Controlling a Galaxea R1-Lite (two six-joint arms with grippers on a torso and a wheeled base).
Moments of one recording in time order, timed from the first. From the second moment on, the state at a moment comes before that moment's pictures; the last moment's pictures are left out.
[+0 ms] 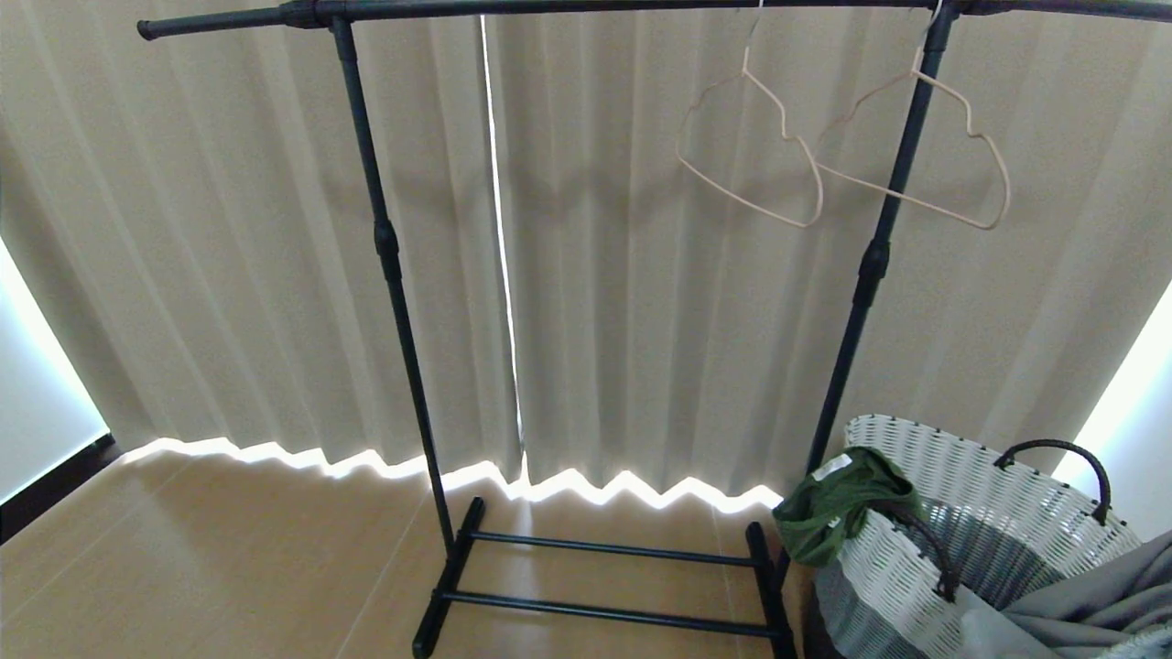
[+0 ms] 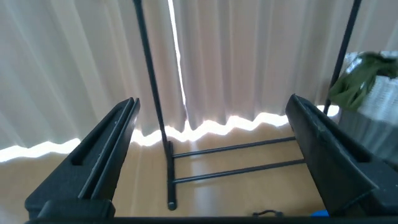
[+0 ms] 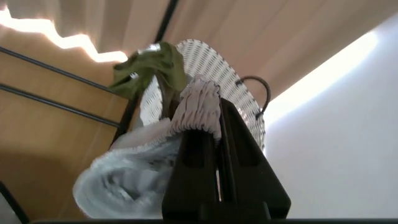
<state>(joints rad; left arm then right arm) 0.01 0.00 0.00 -0.06 -0.24 0.07 0.25 0.66 -0.48 0.17 -0.38 -0.32</state>
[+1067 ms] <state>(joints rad) -0.04 0.44 -0.33 -0.12 -0.38 0.17 0.54 0.91 -0.85 0.16 -0.13 -0.04</state>
